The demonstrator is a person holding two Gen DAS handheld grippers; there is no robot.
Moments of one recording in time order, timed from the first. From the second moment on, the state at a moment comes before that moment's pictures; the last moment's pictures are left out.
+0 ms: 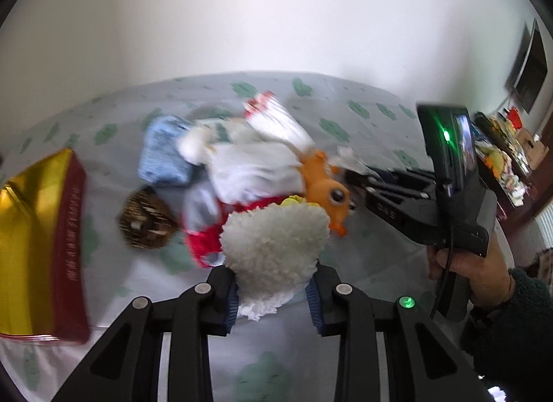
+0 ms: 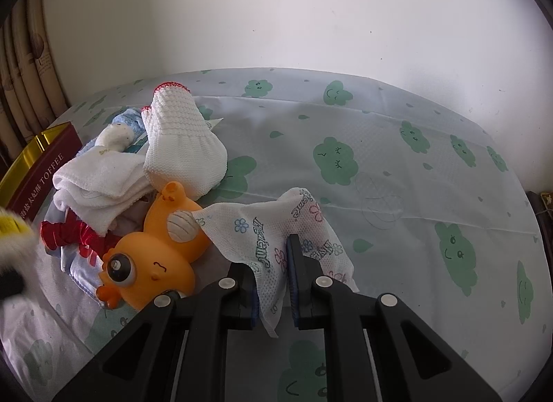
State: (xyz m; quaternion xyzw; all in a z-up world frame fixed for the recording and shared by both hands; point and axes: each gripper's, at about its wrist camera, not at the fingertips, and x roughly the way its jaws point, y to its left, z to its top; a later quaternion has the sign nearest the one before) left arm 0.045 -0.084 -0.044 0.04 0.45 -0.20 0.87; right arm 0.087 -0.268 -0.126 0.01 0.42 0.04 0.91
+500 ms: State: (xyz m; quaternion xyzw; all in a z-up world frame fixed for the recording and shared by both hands) left arm 0.079 0.057 -0.009 0.01 0.42 -0.02 0.91; right arm 0.087 -0.269 -0.127 0.01 0.42 0.04 0.91
